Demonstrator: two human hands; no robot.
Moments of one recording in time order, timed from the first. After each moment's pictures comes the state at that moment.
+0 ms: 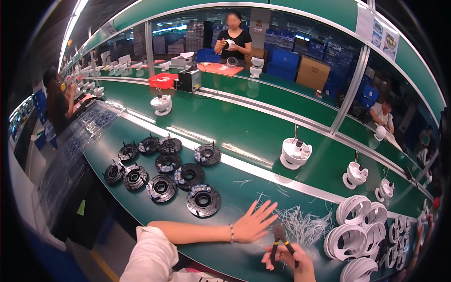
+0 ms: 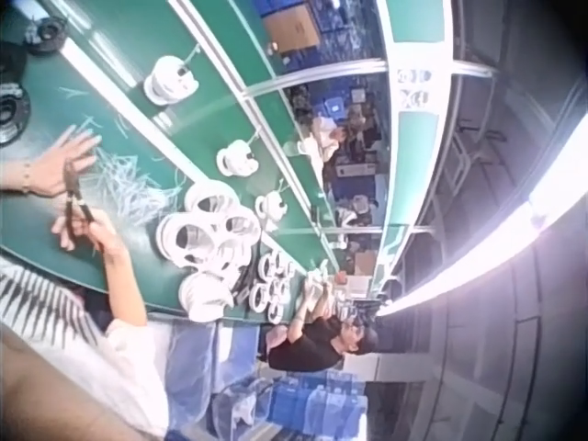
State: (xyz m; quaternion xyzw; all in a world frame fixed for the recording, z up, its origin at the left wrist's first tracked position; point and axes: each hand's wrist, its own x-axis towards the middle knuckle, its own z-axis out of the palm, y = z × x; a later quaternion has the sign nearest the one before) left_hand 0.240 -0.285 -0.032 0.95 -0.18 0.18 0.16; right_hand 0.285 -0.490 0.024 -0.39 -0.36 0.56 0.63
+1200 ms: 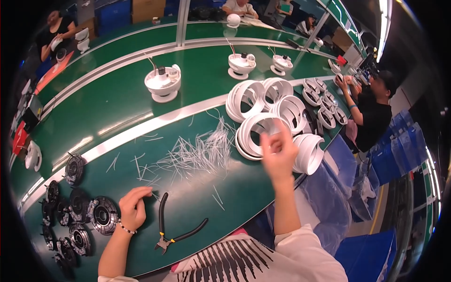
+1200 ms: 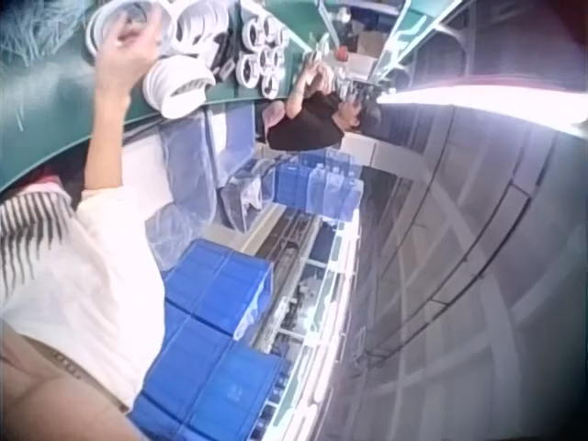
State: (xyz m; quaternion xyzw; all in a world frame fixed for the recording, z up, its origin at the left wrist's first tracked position) left_hand 0.241 -0.260 -0.024 0.84 -0.22 0.21 0.44; right_hand 0.303 -0.591 0.049 -0.85 -0.01 -0.38 0.36
